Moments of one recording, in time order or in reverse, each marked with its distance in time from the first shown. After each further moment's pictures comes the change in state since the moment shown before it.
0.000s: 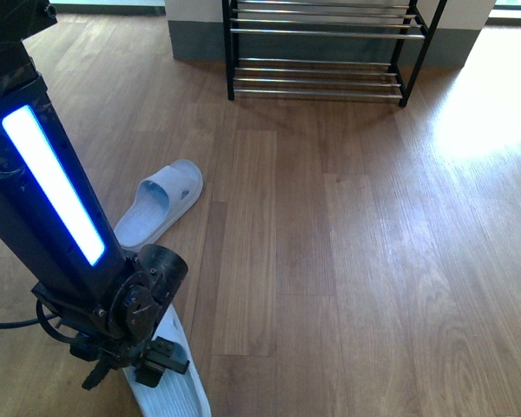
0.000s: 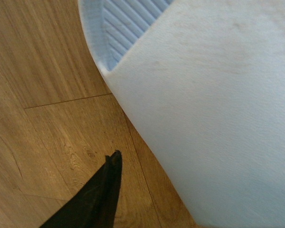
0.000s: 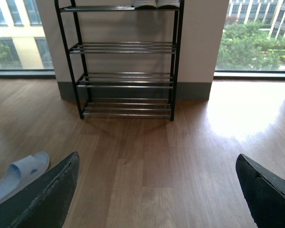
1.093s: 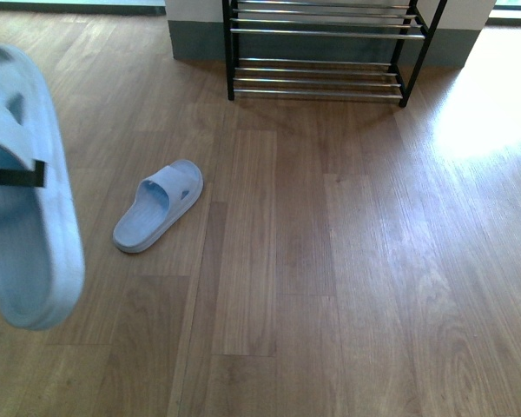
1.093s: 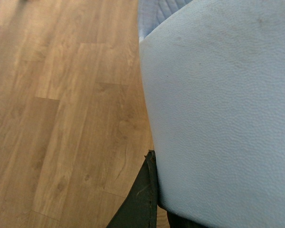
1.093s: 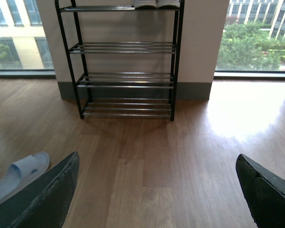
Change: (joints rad) left arm 0.084 -1.335 -0.673 -0.009 -0.143 -0.116; right arm 0.000 0.000 0.000 0.000 0.000 0.000
